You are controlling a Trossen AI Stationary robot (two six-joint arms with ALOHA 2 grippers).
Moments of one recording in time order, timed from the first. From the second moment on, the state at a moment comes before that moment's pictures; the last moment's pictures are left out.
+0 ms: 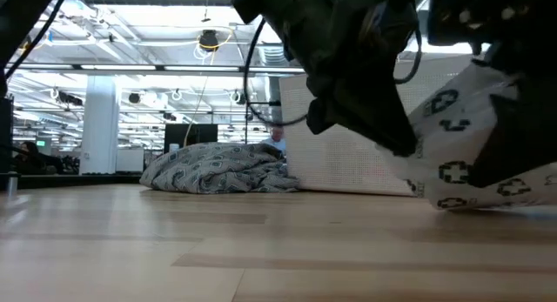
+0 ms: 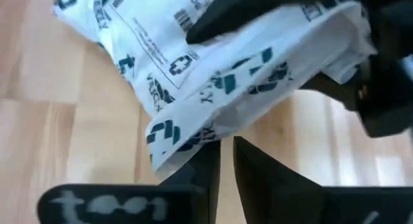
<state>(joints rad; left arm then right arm) -0.21 2.19 1.69 -0.36 0.08 -0.30 0.77 2.20 1.56 -1.34 0.62 1.14</state>
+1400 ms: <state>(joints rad) -0.32 1.70 1.69 -1.05 -0.46 -0.50 0.69 2.18 2.28 -1.59 1.16 0.43</state>
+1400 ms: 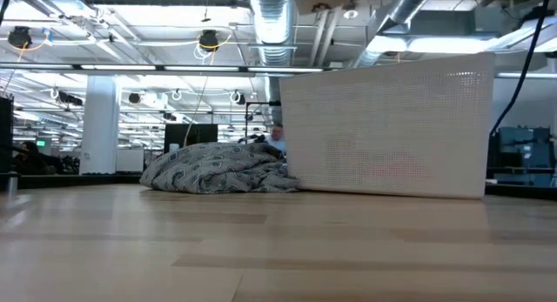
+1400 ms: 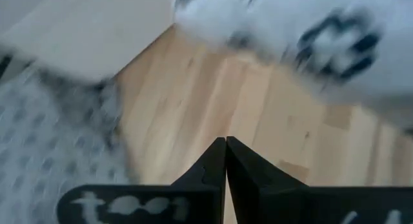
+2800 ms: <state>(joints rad) -0.77 1.64 1.64 -1.50 -1.04 -1.33 -0.48 1.79 1.62 -1.35 0.63 0.37</state>
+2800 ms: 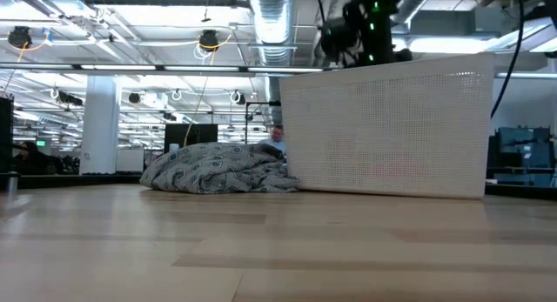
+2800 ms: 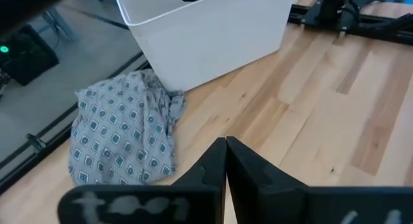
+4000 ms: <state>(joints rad) -0.75 1.64 1.64 -1.37 -0.87 -1.19 -0.44 1.78 1.67 -1.34 0.64 0.10</state>
